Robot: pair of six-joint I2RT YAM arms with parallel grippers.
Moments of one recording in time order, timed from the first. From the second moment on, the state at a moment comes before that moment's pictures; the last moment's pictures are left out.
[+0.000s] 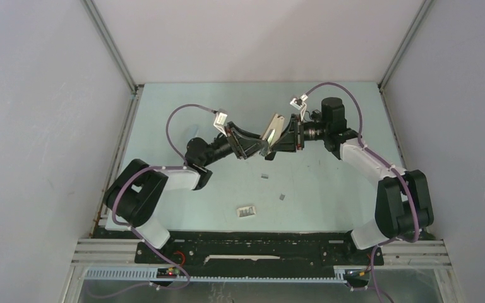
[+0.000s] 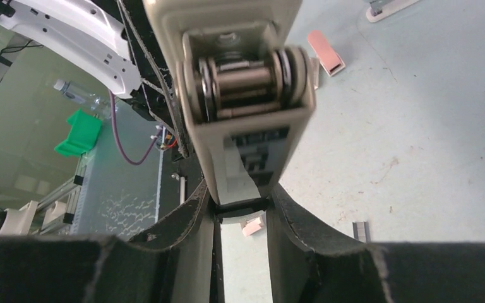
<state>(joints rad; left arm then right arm) -0.56 1.63 0.65 1.32 0.61 -0.84 0.28 1.51 1.02 0.08 -1.24 0.23</state>
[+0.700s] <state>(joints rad) -0.57 1.43 0.56 1.15 0.49 -0.74 0.29 1.46 0.93 0.21 -1.28 0.32</state>
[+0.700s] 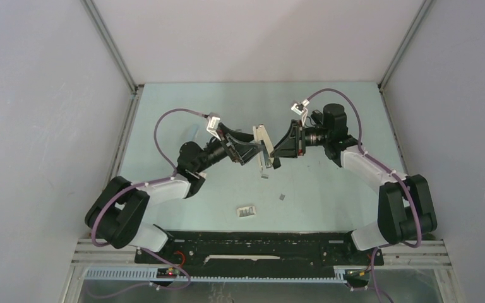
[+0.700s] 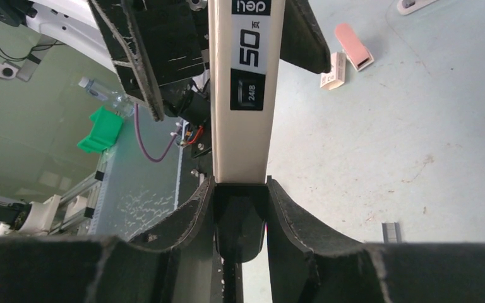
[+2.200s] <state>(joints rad) -0.57 1.66 0.58 1.32 0.55 -1.07 0.36 1.60 0.93 0.19 -1.31 0.40</state>
